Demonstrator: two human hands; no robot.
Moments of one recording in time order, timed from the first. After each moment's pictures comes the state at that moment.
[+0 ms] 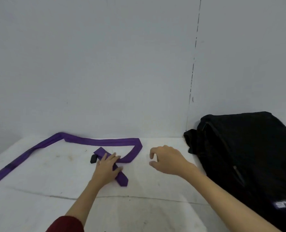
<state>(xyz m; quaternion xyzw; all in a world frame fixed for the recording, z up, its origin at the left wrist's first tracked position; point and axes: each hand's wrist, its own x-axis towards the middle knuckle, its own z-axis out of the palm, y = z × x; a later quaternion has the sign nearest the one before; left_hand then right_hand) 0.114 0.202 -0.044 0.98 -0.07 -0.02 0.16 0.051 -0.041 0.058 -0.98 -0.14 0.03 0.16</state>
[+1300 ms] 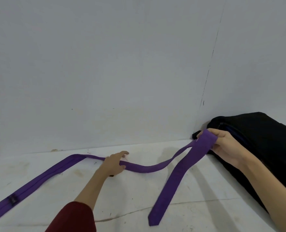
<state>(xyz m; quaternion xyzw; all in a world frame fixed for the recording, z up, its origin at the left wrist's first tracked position) 0.204 0.273 -0.026 0.95 -0.22 -0.11 0.21 0.035 -0.043 0.101 -0.73 0.05 -0.11 0.67</state>
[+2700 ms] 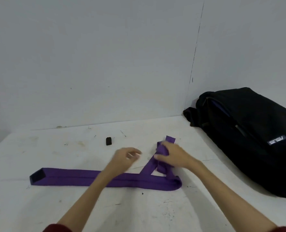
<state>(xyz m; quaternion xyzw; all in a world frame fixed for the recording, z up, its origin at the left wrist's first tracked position) 0.042 0.248 -0.006 0.87 -0.23 -0.09 0.42 -0.004 0.036 0.000 -0.95 0.01 0.04 0.30</state>
